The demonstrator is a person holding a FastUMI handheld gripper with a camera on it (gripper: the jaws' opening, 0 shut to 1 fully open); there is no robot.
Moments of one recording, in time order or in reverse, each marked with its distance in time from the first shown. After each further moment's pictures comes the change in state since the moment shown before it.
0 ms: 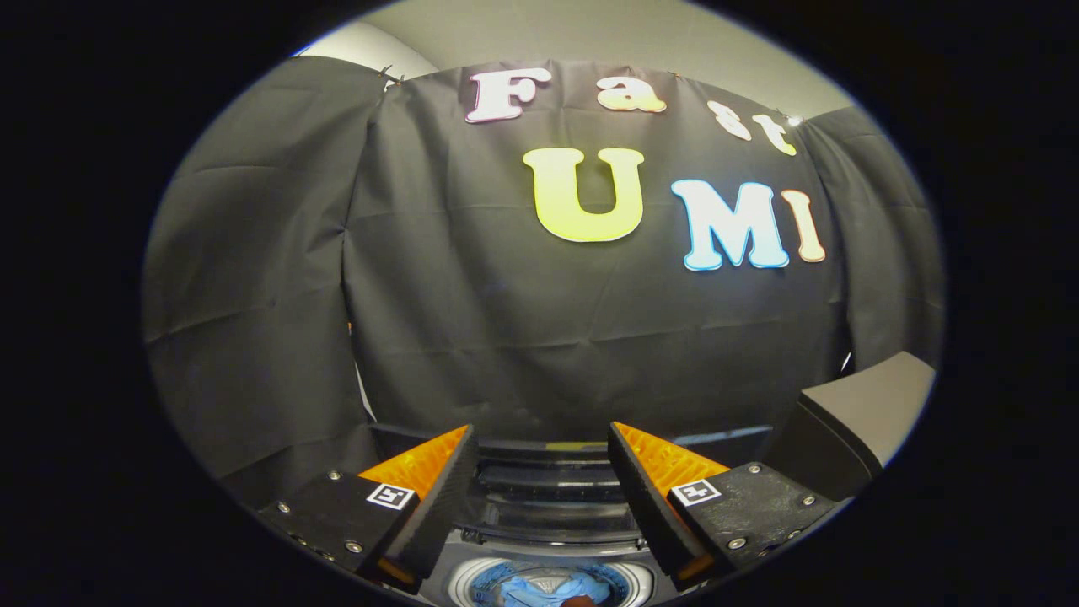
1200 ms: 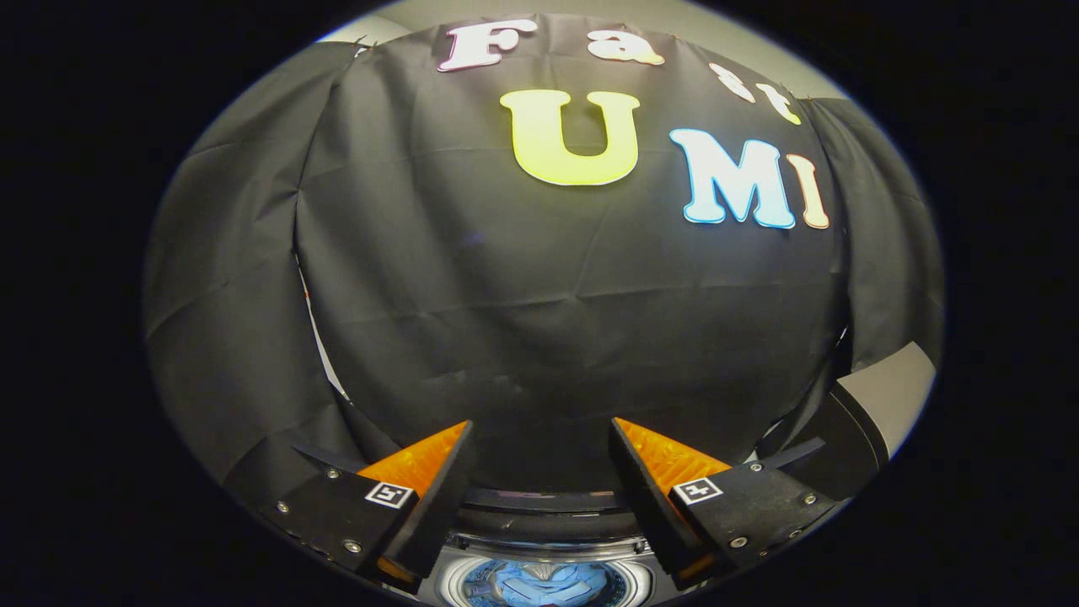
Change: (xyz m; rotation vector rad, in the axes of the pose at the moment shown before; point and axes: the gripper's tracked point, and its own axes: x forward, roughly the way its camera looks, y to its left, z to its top) arm 0.057 -0.009 -0.037 0.020 0.180 -0.048
